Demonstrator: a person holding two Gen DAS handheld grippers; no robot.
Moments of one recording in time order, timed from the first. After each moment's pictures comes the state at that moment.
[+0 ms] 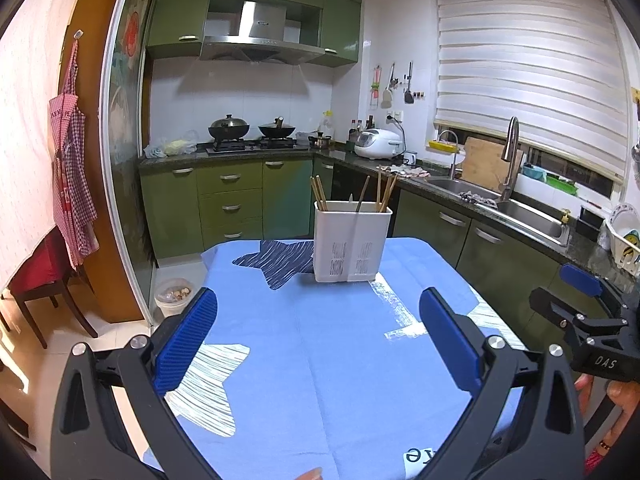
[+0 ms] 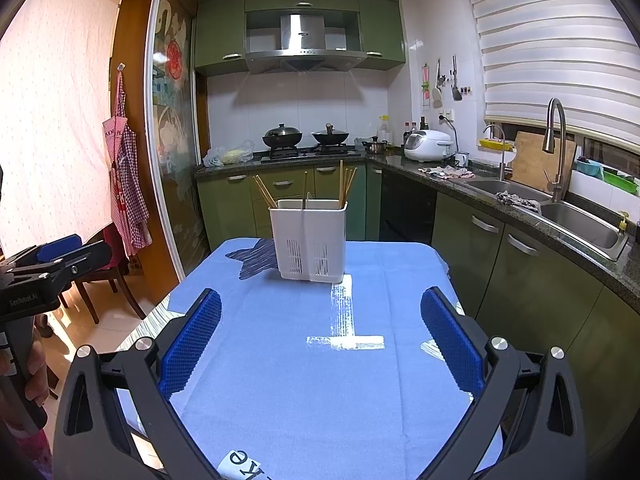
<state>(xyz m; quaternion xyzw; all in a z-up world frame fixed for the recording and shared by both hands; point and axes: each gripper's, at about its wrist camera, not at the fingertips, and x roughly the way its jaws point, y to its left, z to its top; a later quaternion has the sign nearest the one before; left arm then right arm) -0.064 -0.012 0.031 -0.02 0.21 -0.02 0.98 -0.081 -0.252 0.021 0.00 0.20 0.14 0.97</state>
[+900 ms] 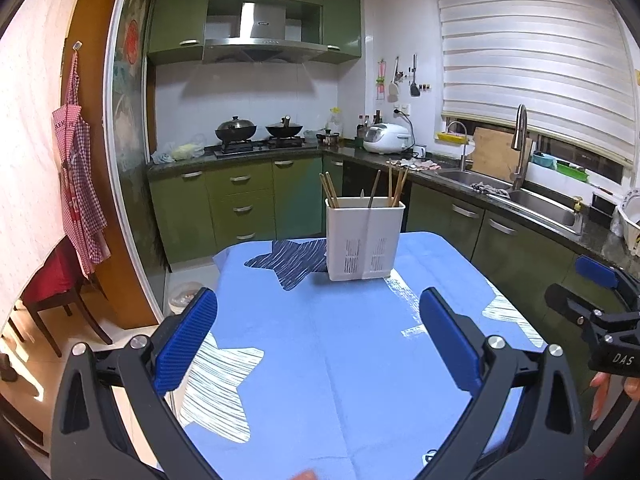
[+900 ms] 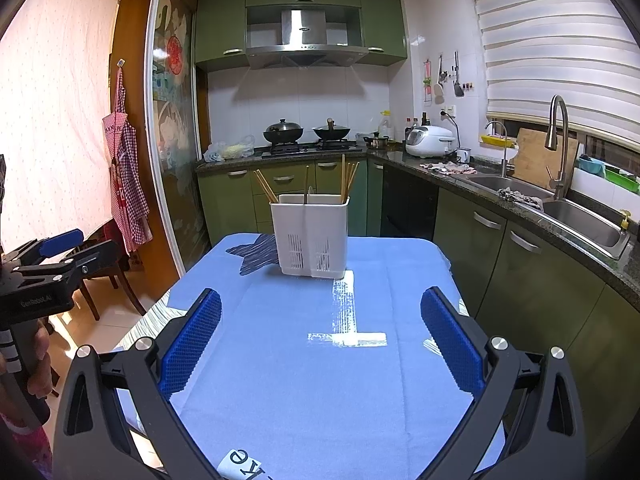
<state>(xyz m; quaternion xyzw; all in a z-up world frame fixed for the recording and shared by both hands) -0.056 -0.012 0.025 0.00 0.21 0.00 0.98 -0.076 -0.252 0.015 0.00 0.21 0.14 0.97</state>
